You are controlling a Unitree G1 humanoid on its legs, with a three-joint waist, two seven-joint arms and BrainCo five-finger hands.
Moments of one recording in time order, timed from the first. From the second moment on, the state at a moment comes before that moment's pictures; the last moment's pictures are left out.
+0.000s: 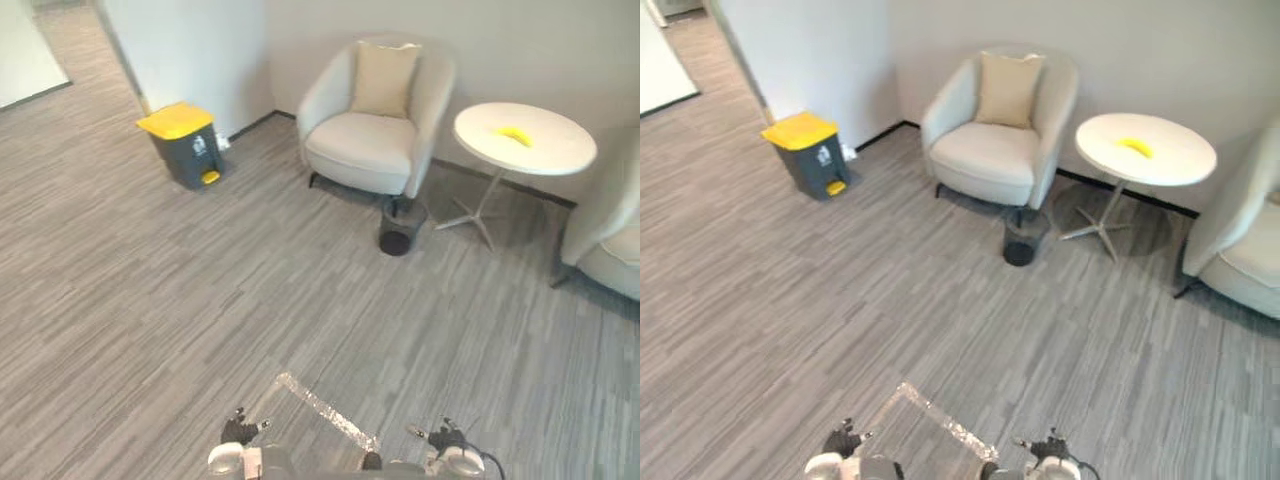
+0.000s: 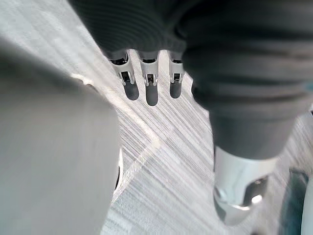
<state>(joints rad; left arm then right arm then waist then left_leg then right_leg) 0.09 -0.01 0.19 0.92 0.06 -0.01 0.13 0.04 -0.02 -0.26 0.95 -0.08 0.03 -0.17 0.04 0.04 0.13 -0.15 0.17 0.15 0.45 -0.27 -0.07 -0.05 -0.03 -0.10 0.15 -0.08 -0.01</state>
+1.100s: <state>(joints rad) 0.04 0.02 0.13 1.03 0.06 -0.02 0.13 0.01 -0.05 -0.27 1.03 -0.11 0.03 -0.16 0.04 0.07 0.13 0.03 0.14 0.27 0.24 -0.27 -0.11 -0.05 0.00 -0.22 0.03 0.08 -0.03</state>
